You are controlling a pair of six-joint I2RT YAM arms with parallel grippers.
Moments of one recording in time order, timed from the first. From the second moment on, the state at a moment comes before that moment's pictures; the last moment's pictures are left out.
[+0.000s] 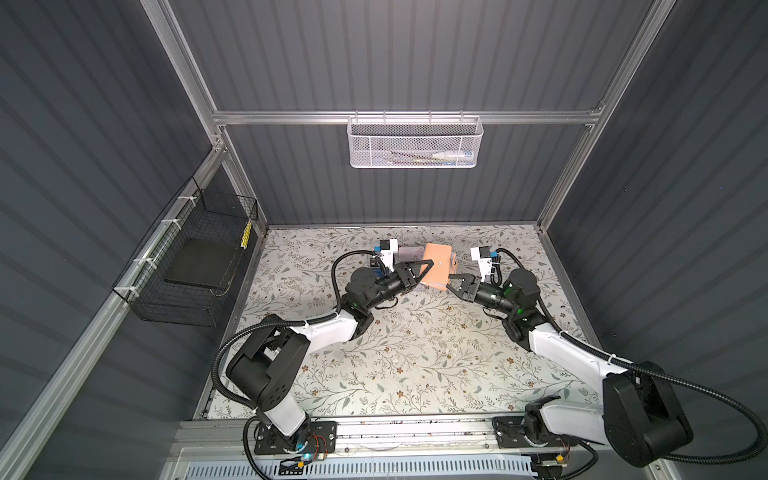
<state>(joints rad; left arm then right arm) -0.69 1.65 0.86 0.99 0.47 -1.28 0.33 1.25 0.60 0.63 -0.79 0.94</state>
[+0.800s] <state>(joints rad) -0.69 1.64 0.82 0.63 0.42 -1.10 0.37 1.10 0.74 0.14 -0.58 0.61</state>
